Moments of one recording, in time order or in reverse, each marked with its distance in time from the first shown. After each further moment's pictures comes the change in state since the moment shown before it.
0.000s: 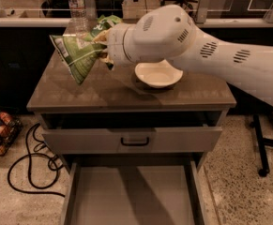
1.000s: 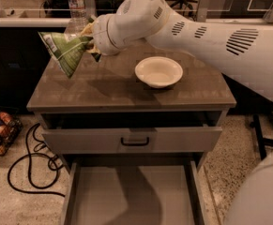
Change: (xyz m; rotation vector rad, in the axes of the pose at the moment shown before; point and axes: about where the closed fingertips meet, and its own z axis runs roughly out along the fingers) arm -0.002 -0.020 0.063 -0.090 -0.071 0.005
